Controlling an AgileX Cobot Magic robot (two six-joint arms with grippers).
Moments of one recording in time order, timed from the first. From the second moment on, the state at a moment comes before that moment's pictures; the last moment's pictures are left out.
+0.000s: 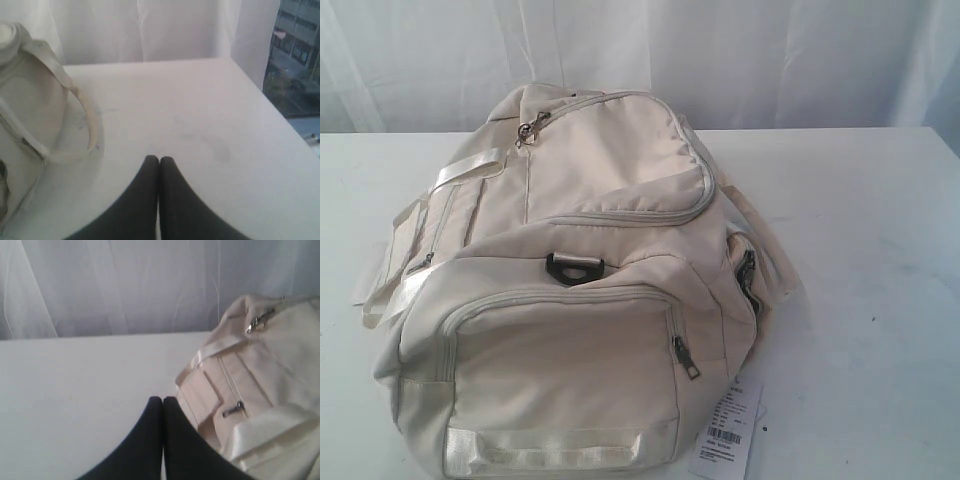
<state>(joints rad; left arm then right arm) -0.03 0.00 -0.29 0.09 0.48 -0.05 0.11 0.01 0.00 -0.03 0.27 0.10</state>
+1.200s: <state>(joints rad) -0.03 0.00 -0.34 0.12 -0.06 -0.04 0.11 0.01 0.00 0.03 -0.38 0.53</state>
